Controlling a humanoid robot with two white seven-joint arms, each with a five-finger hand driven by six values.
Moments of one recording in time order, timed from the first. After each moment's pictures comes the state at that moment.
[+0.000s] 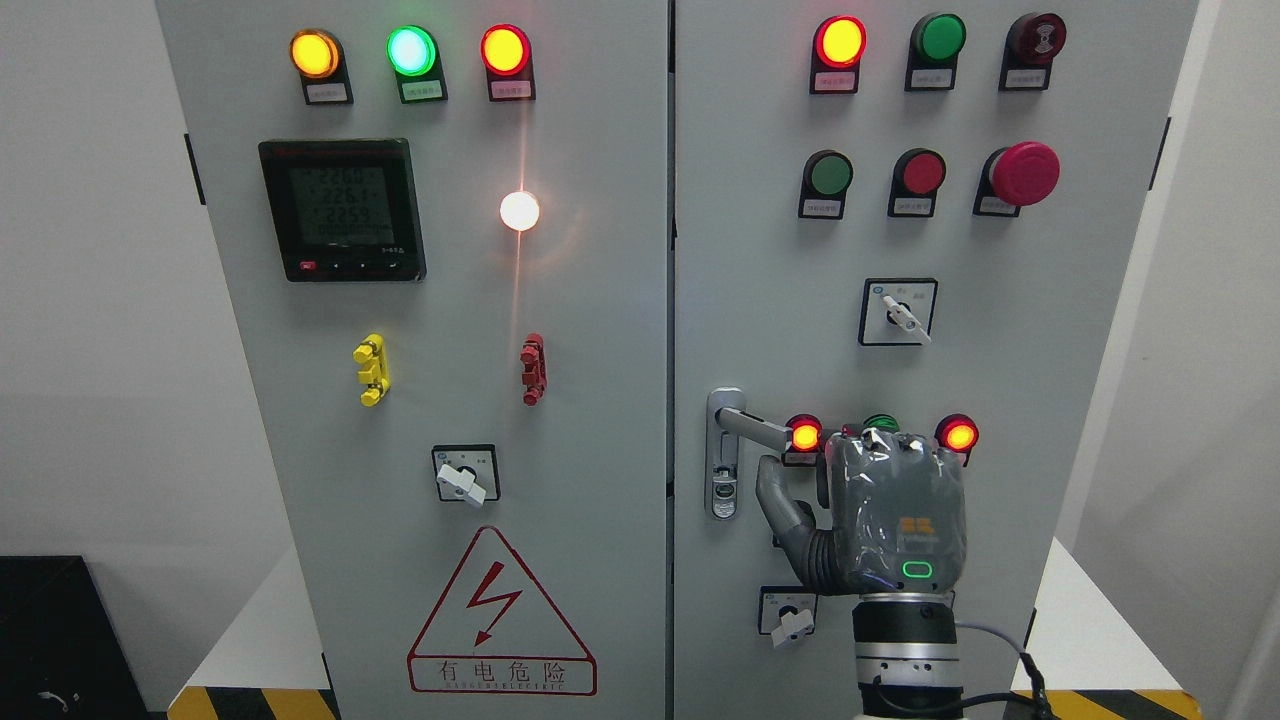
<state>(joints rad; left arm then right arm) 0.00 -0.10 -0.14 -0.05 0.14 -0.06 -0.06 -0.42 0.14 0.21 -1.81 1.51 0.24 -0.13</state>
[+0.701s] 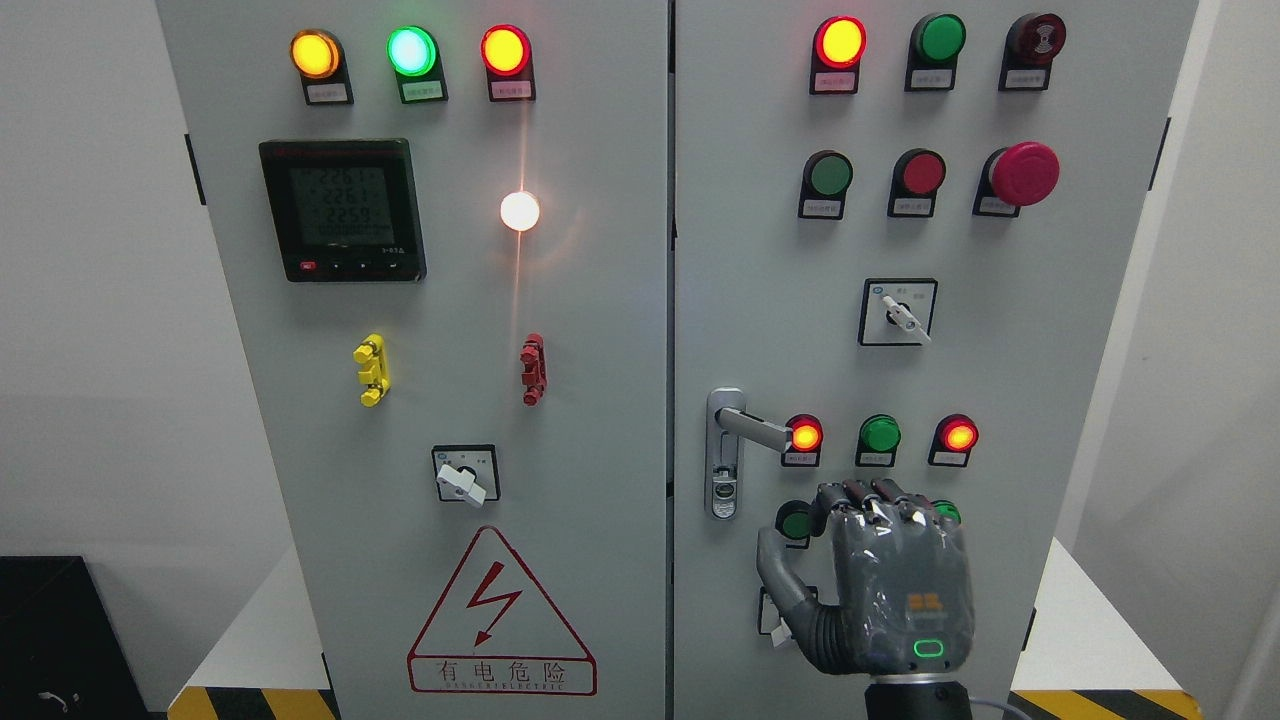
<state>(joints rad) 0.00 -0.10 -0.14 -0.05 0.14 -0.06 -0.06 -0.25 0.13 0.18 -1.90 1.49 0.08 -0.16</state>
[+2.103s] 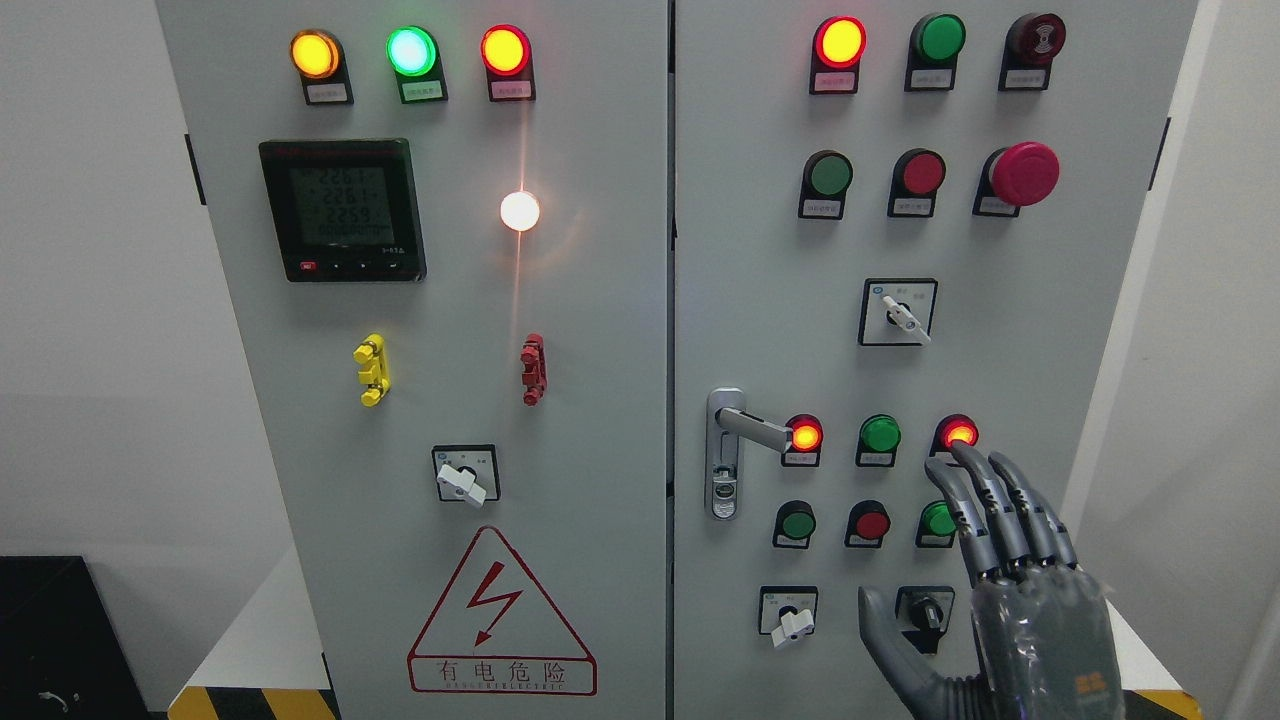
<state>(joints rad) 0.00 -0.10 -0.14 -0.05 0.14 -0.06 -0.06 -0.12 0.13 -0.10 -2.04 1.17 -0.31 -0.16</state>
